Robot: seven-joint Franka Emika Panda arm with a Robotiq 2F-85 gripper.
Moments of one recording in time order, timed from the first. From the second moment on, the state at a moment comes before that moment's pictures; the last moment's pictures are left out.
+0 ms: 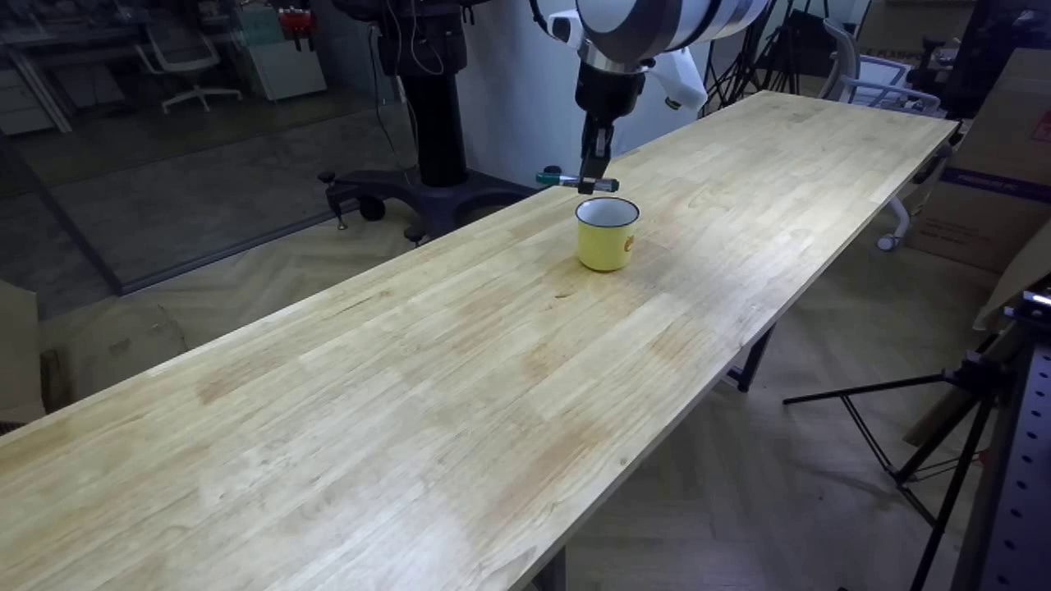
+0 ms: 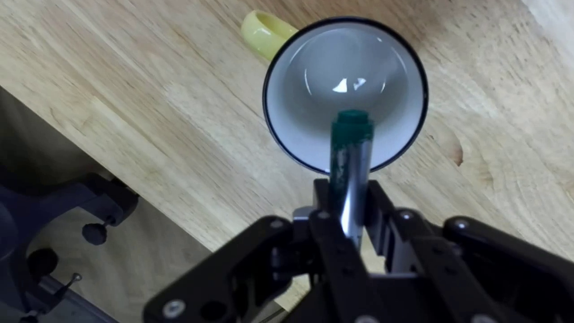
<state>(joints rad) -0.23 0.57 0.04 -1.99 -0.05 2.84 -0.89</state>
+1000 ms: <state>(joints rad) -0.43 0.57 0.20 -2.12 -0.05 3.01 -0.91</state>
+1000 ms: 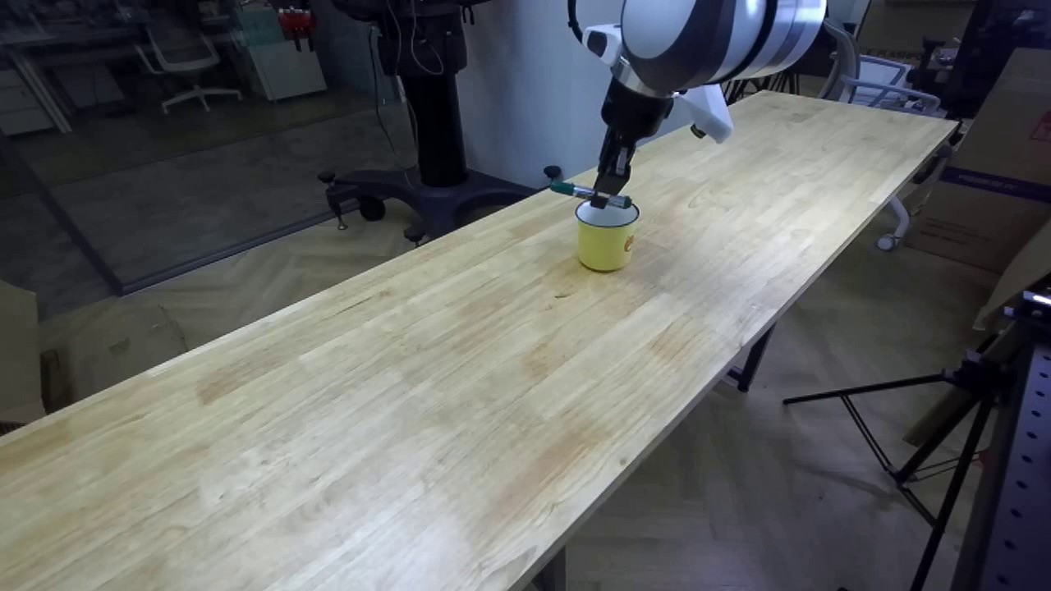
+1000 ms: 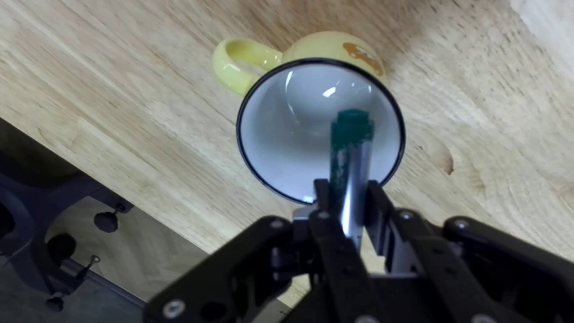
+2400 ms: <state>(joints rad) -0.53 0.58 0.26 -2.14 -0.10 3.06 -0.99</state>
